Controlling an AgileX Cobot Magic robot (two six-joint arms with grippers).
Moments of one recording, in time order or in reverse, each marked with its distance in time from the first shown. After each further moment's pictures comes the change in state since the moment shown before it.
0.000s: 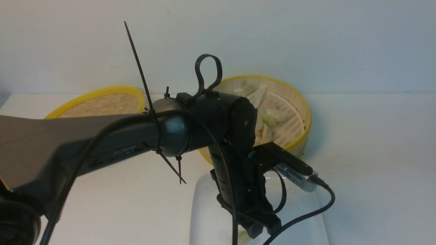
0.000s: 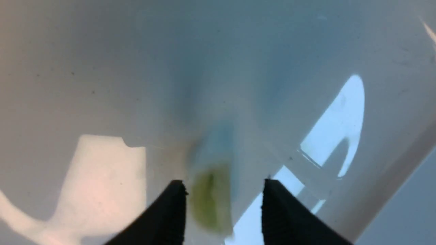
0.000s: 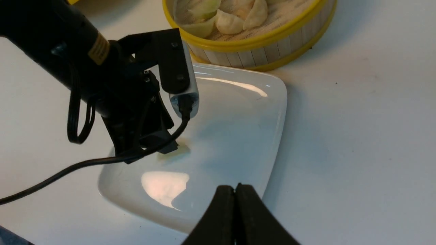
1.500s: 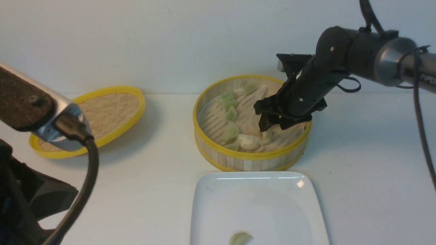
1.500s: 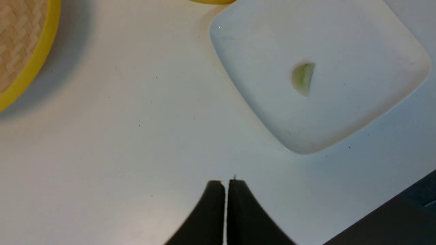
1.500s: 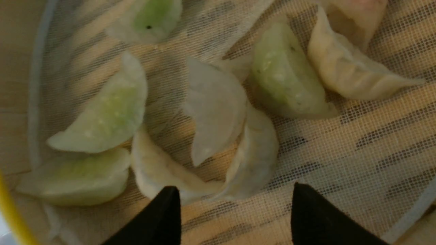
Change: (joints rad) right arm 0.346 1.449 -0.824 -0.185 -0.306 0.200; left arm 0.002 -1.131 0.356 0.400 0.225 -0.497
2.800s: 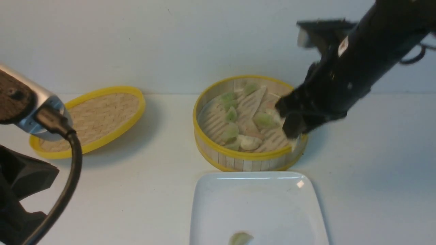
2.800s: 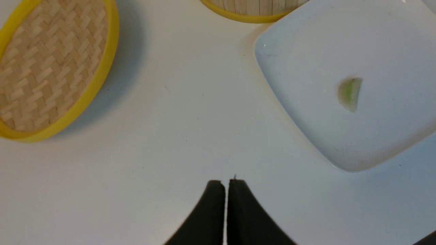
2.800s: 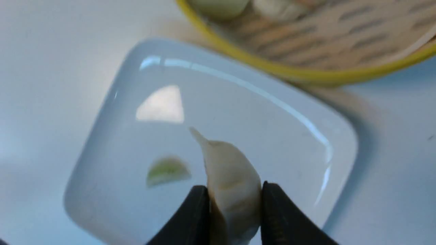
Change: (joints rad) right arm 0.156 -0.492 0.300 -0.071 0.252 0.032; left arm 0.000 -0.012 0.000 0.121 -0.031 0.008
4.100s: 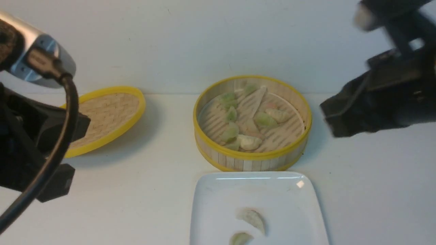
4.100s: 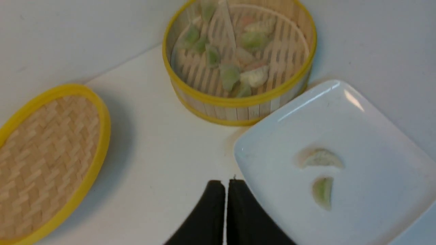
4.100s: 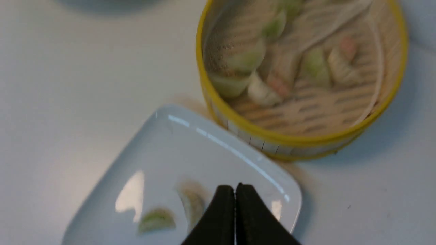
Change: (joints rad) right arm 0.124 -0.545 0.205 -0.271 -0.238 0.122; left arm 0.000 0.000 0.001 -0.001 -0.274 0.000
